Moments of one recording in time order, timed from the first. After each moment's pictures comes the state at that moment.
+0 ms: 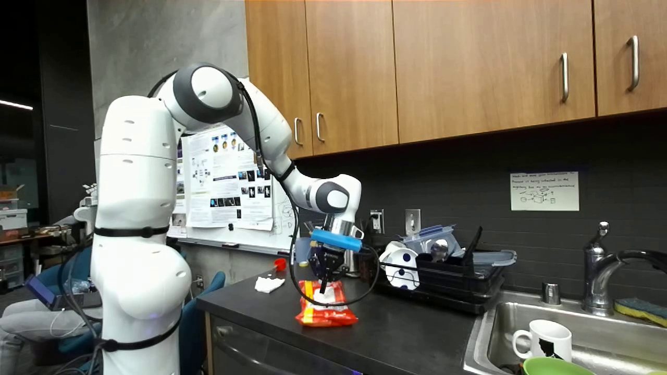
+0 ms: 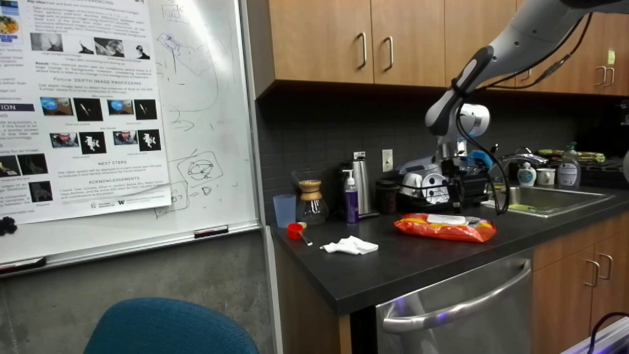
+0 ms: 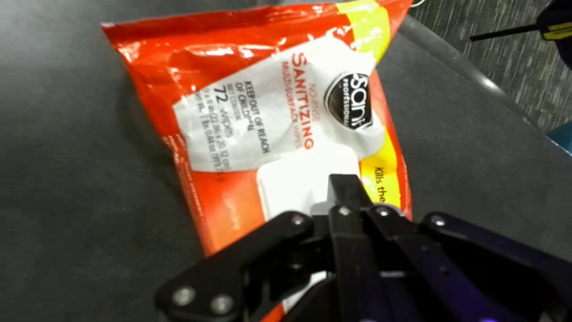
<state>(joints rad) -0.11 0.06 -0.06 -2.25 0.15 2.04 -0.75</state>
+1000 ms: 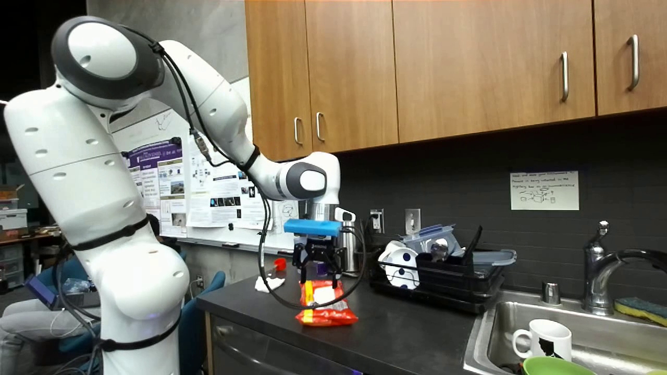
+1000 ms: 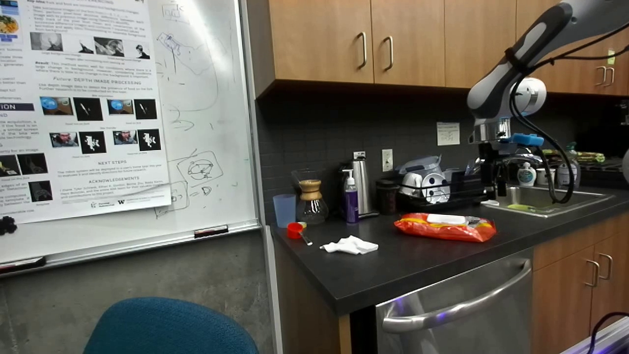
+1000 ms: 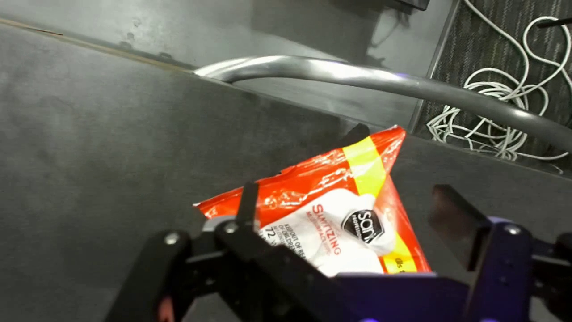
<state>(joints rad) -0.13 -0.36 -0.13 -2.59 -0.06 2.13 -0.50</state>
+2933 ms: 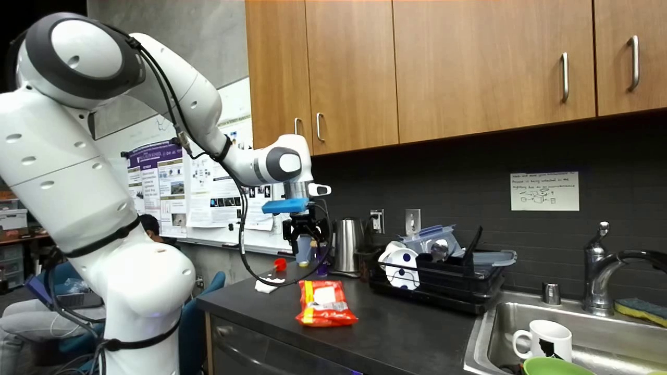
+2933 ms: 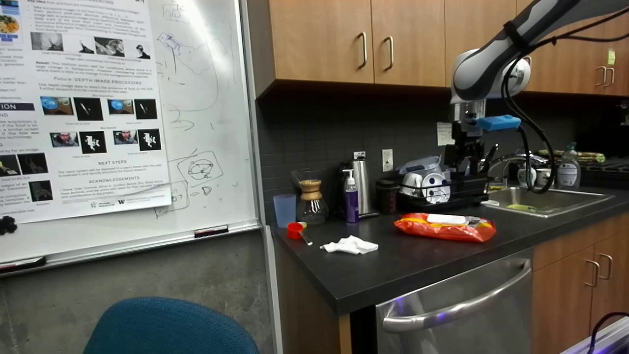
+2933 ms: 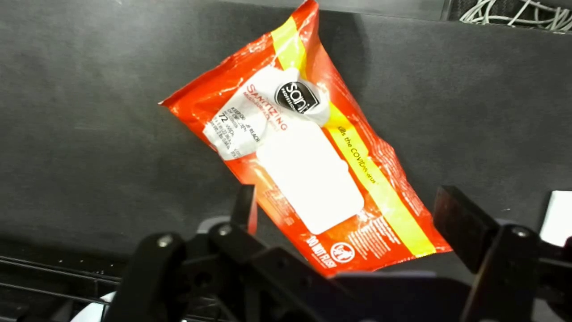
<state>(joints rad) -0.02 -0.47 -0.02 -2.56 -0.06 2.20 -0.10</state>
